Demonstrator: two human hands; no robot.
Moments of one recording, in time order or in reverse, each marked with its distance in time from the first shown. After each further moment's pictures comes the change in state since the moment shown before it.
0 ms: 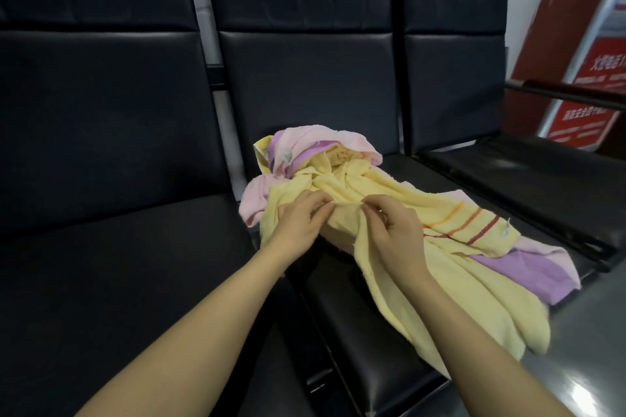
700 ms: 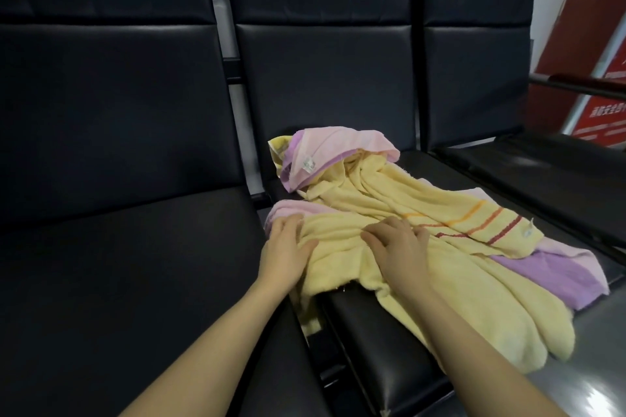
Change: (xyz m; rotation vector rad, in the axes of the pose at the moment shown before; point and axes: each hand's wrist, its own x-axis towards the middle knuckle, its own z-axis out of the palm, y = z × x) left_hand -0.049 -0.037 -0.005 0.222 0.029 -0.360; right_hand -0.027 0.029 0.028 -0.364 -0.237 0.141
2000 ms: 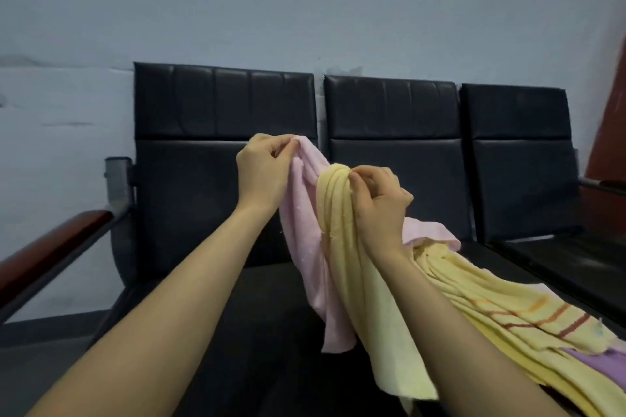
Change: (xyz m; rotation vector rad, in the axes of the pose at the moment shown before) left_hand -0.027 0.088 -0.313 -0.266 0.742 0.376; right_hand 0.050 -0.280 -0.109 0.777 0.426 -0.240
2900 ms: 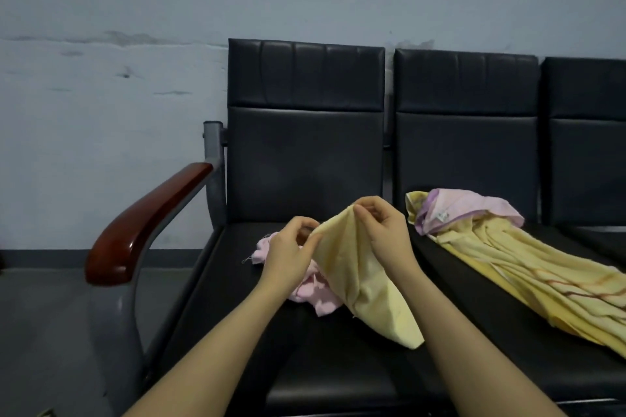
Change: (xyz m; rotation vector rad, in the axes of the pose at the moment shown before) left_hand -0.168 -0.064 -0.117 0.030 -0.253 -0.349; right_hand -0.121 -0.043 0.030 0.333 -0.462 0.320
